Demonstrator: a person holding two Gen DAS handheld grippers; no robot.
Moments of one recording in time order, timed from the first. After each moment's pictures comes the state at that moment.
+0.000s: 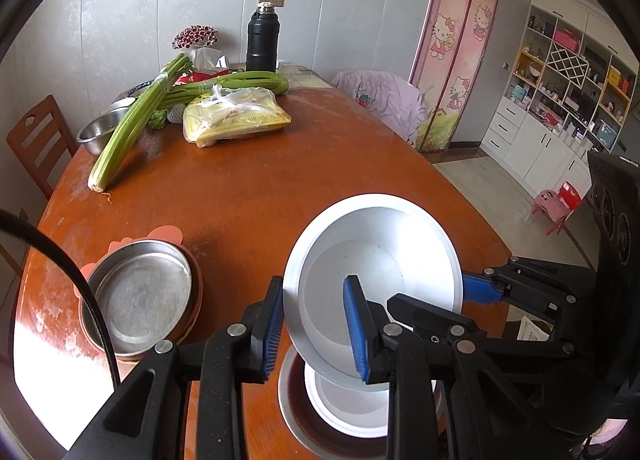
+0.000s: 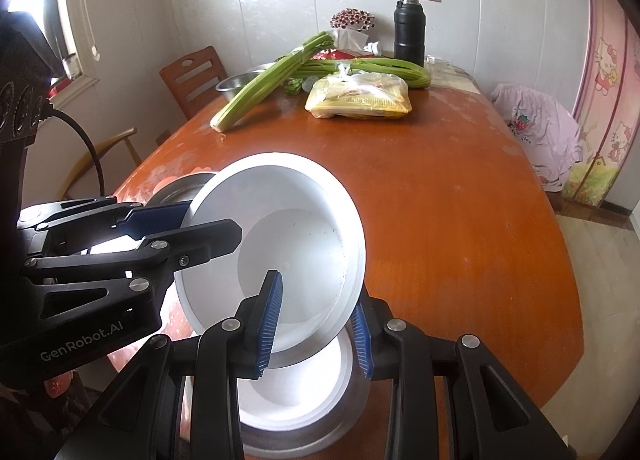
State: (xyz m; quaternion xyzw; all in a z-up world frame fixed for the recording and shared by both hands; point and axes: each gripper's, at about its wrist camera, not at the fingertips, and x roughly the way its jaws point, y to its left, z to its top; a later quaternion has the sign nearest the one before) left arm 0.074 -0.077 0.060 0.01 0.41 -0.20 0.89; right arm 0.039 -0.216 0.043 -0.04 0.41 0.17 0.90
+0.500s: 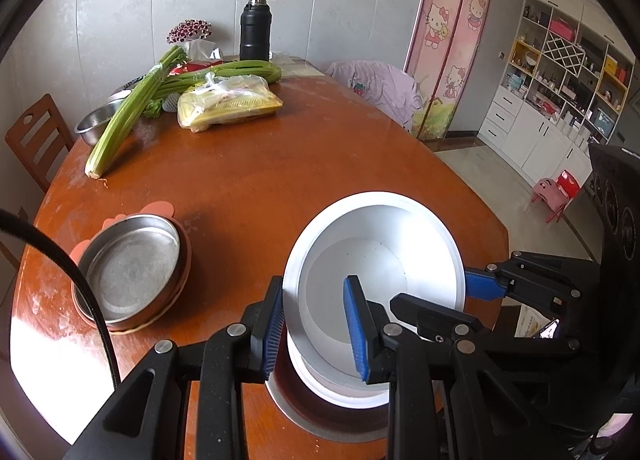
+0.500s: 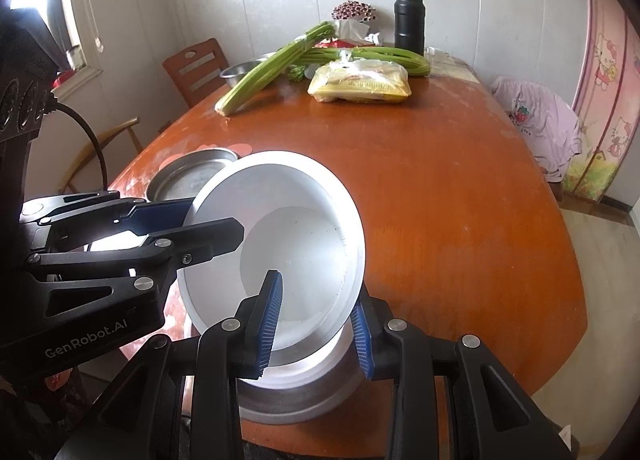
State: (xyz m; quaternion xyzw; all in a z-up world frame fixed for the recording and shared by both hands) left arm 0.049 -0.084 0.044 0.03 0.42 -0.20 0.88; right arm 0.018 -0.222 0.028 -0.04 0.42 0.17 0.89
